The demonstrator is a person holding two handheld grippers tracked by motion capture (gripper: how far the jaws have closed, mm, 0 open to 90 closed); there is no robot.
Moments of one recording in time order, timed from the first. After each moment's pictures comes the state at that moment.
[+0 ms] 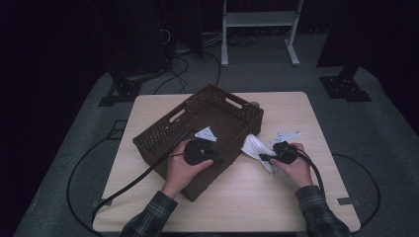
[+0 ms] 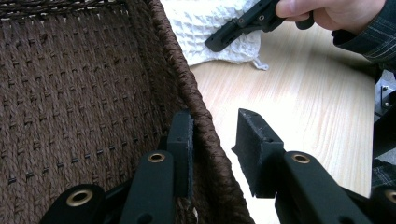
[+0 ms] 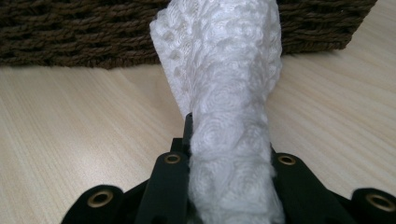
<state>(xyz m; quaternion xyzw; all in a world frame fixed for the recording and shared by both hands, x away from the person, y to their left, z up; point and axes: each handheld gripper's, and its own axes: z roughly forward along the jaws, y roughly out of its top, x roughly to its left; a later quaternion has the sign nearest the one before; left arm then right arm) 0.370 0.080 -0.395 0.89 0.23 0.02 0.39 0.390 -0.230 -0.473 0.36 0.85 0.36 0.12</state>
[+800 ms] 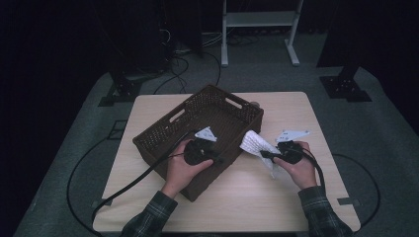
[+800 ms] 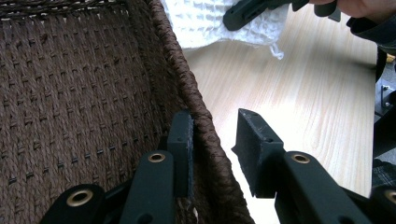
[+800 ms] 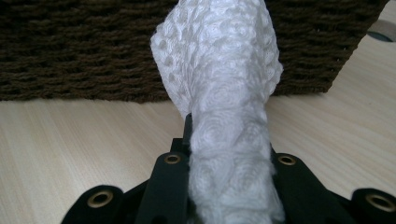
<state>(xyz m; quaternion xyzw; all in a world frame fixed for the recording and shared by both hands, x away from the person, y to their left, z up) 0.370 0.080 -0.395 0.89 0.23 0.02 0.39 0.373 -0.233 -0.441 0.35 0.83 0.41 0.14</state>
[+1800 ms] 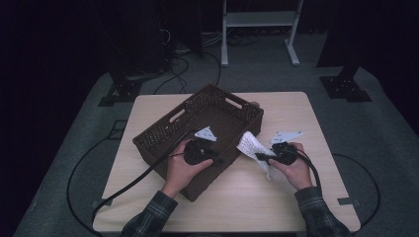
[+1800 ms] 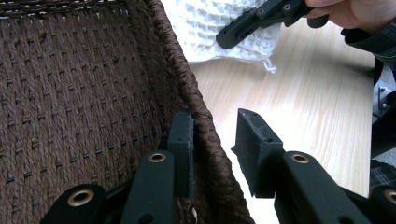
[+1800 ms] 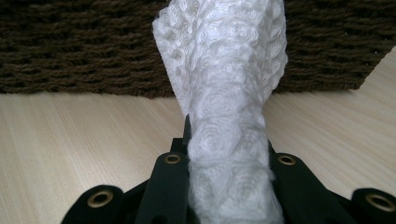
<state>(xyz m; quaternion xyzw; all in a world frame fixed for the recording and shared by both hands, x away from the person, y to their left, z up) 0.371 0.081 -0.395 0.89 0.23 0.02 0.40 0.376 -0.220 -0.451 0.34 0.84 0.40 0.12</state>
